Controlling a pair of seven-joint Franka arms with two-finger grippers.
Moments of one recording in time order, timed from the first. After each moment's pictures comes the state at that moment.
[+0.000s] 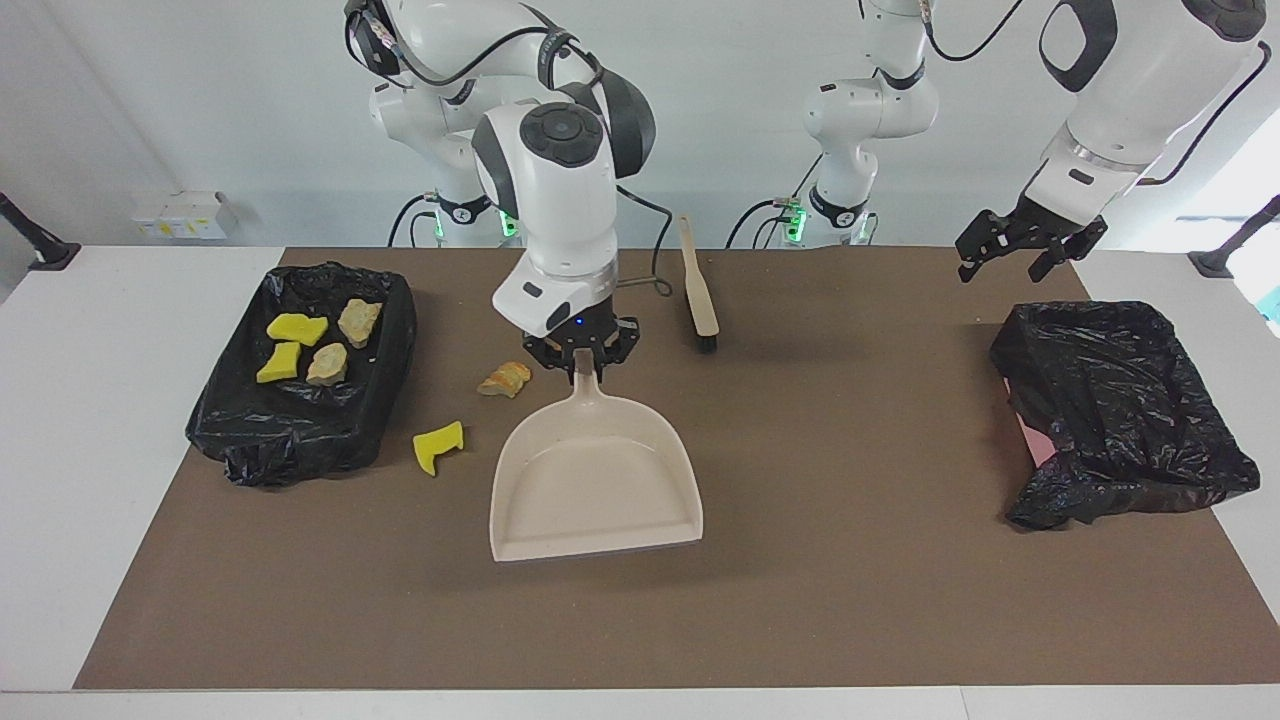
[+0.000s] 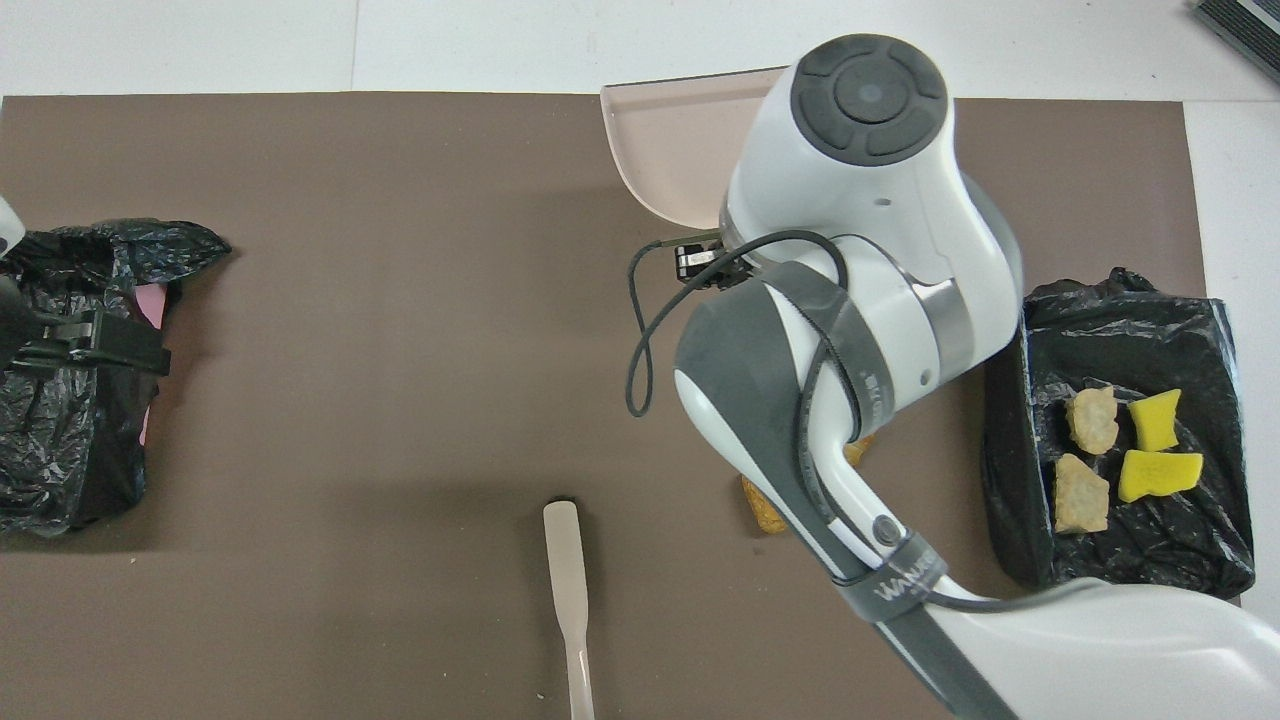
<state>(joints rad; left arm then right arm) 0.02 -0.05 -0.07 -1.67 -0.03 1.57 0.00 0.33 0.49 0.18 -1.20 -0.10 1.72 0.46</state>
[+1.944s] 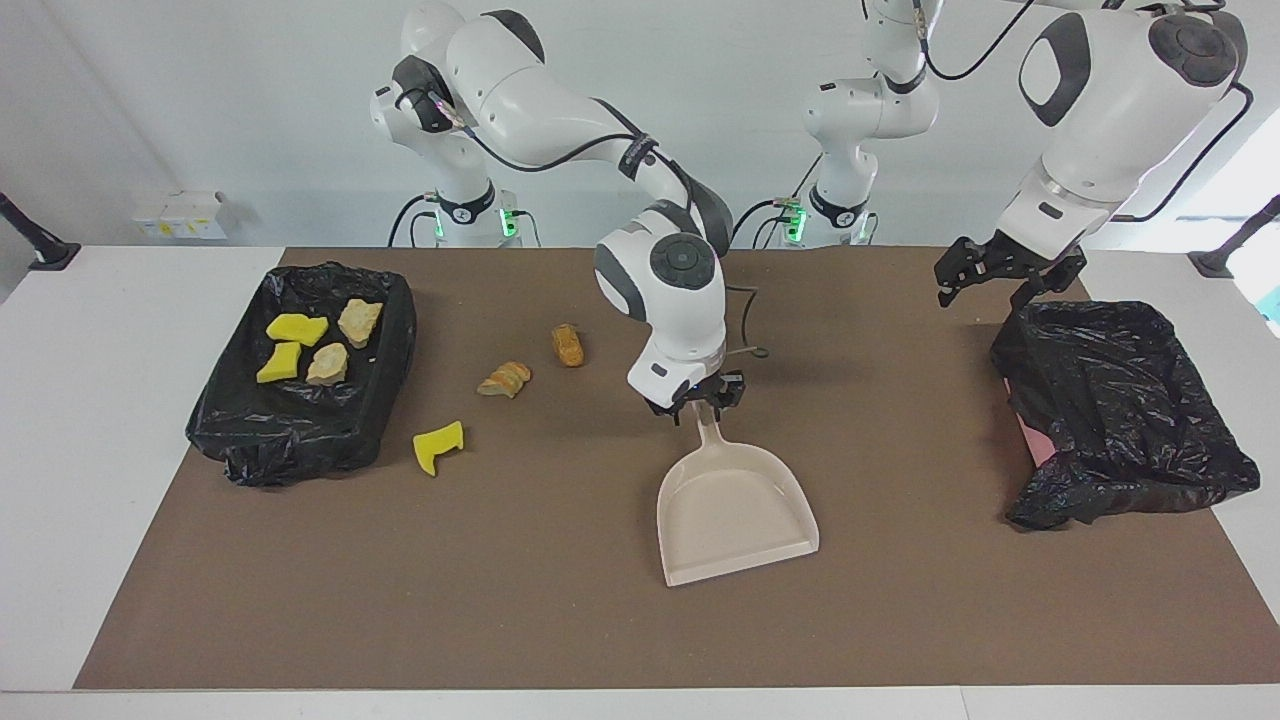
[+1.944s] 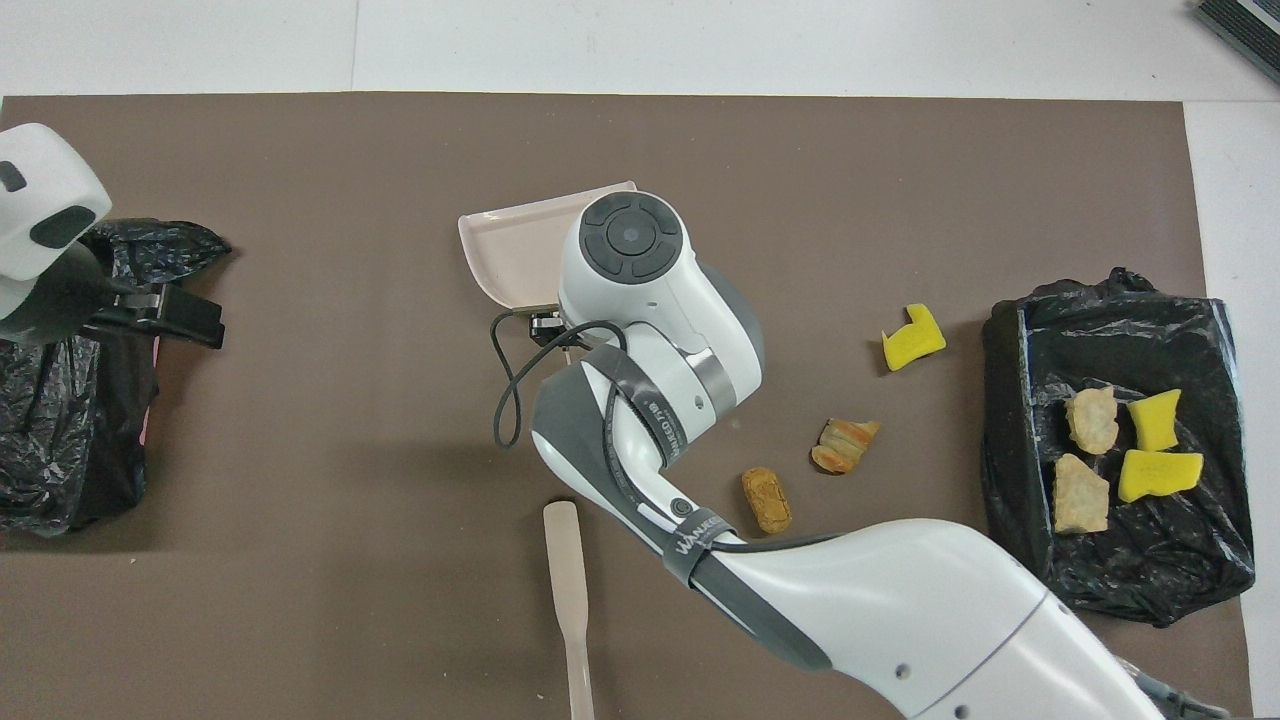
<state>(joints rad) -0.02 0.05 -0.09 -1.61 -0.03 1.62 0.03 0.41 0.63 0.24 -1.29 -0.04 1.97 0.60</state>
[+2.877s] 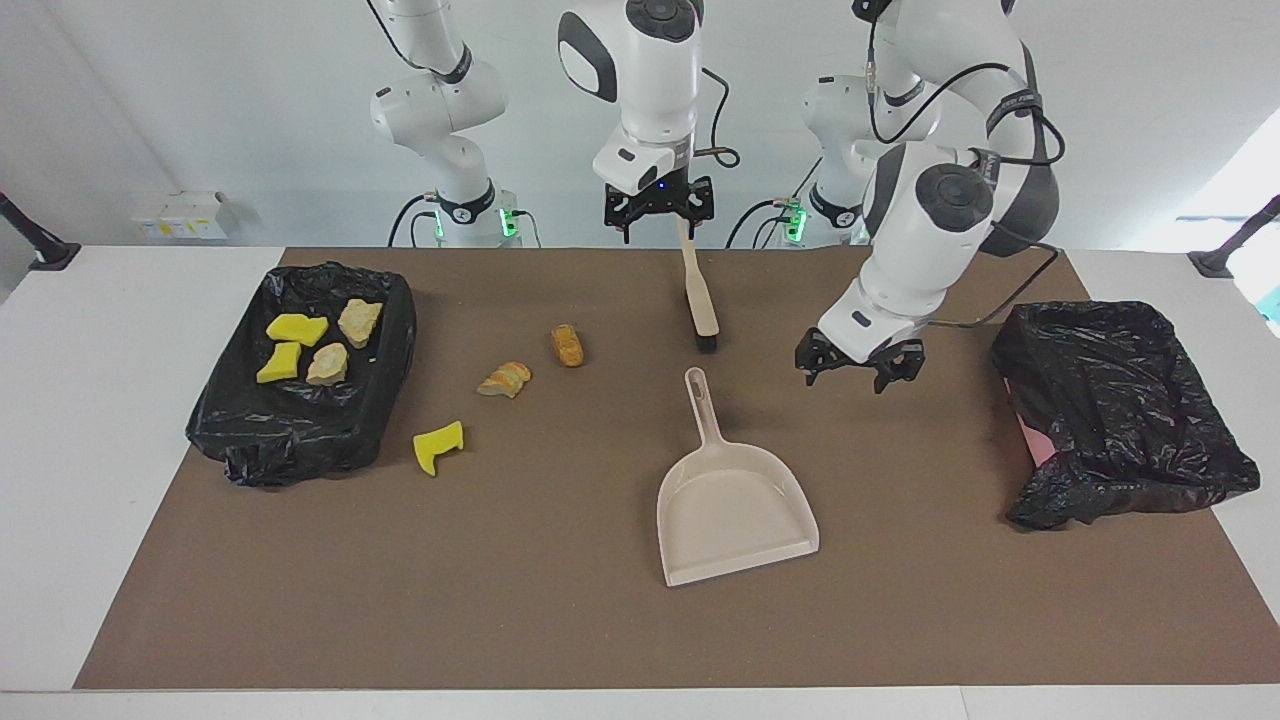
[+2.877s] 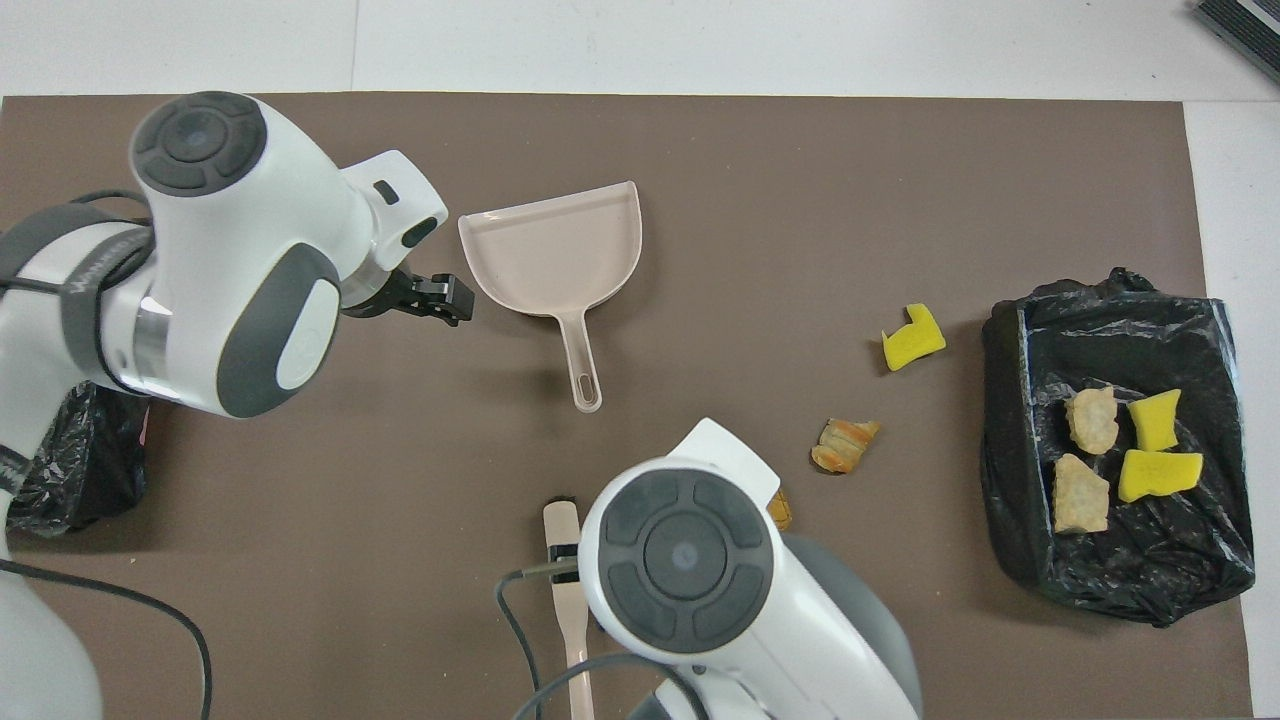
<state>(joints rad) -0.29 0.27 -0.09 -1.63 0.00 1.89 -0.22 0.50 -0.02 0.25 -1.86 0.12 1.77 0.67</state>
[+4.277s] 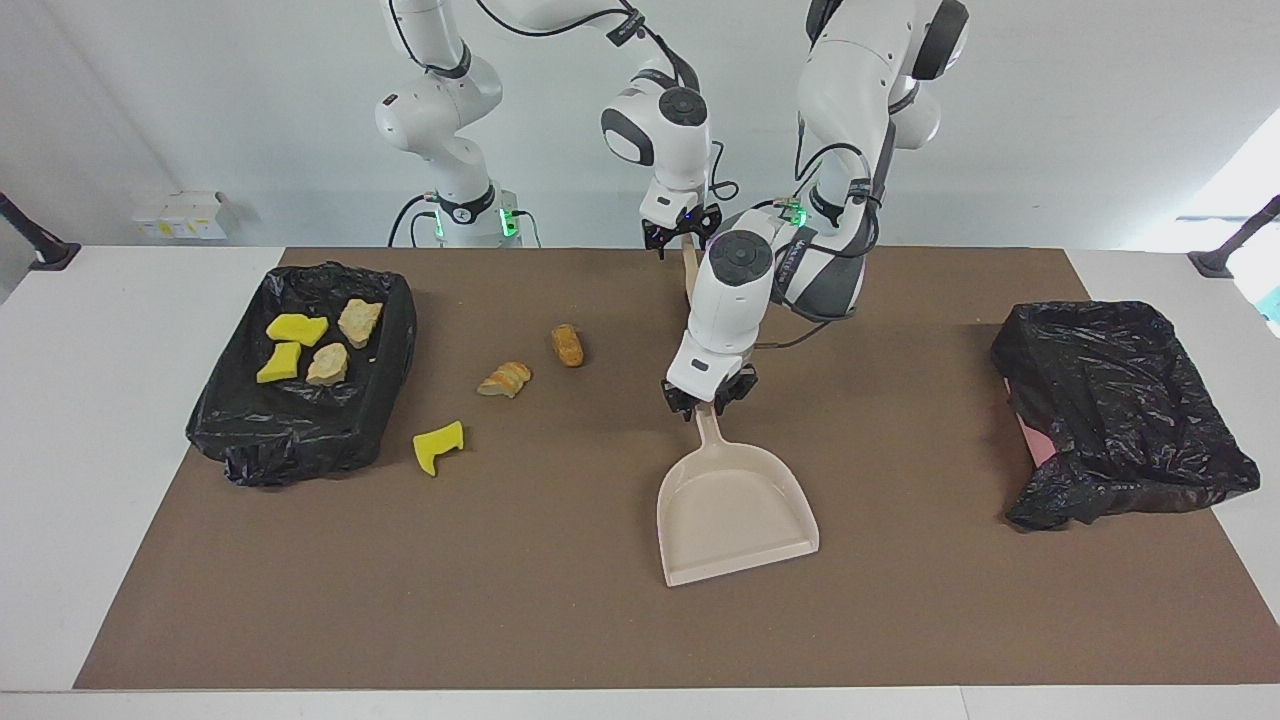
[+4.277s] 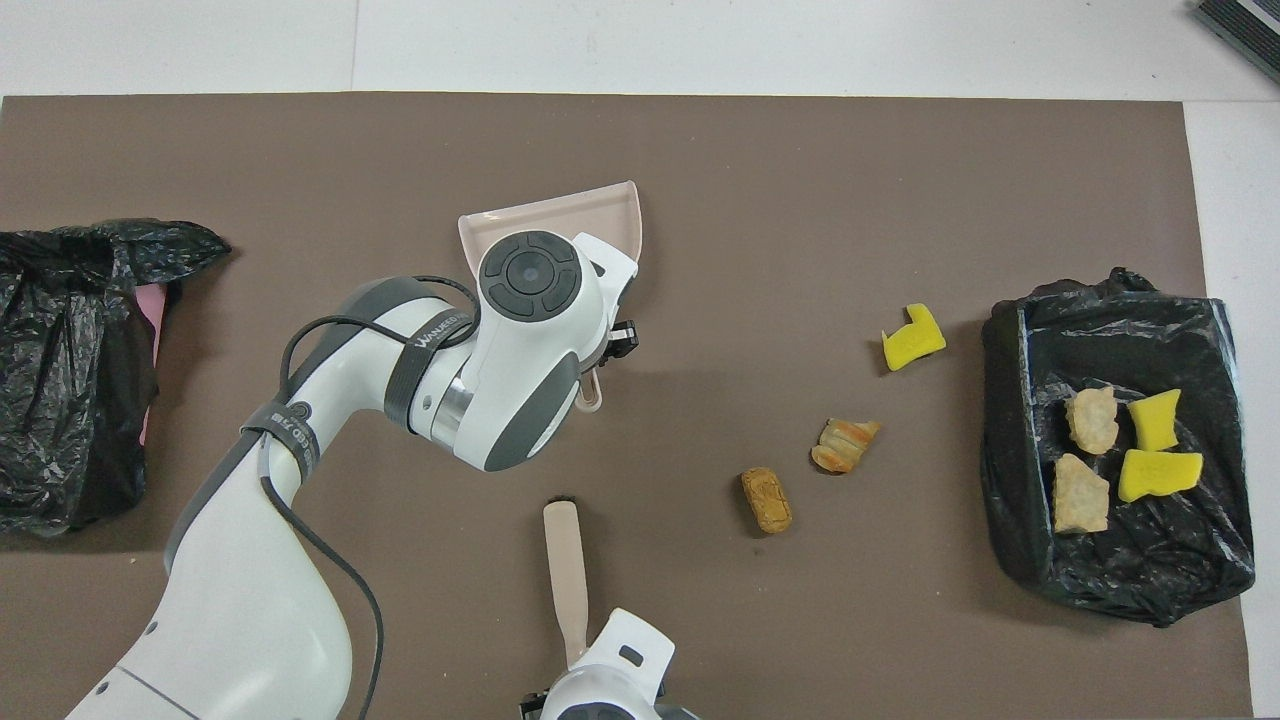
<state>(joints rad) -0.52 0.43 -0.09 -1.67 0.01 2.12 -0.76 0.79 0.01 0.25 -2.35 0.21 2.34 0.69</state>
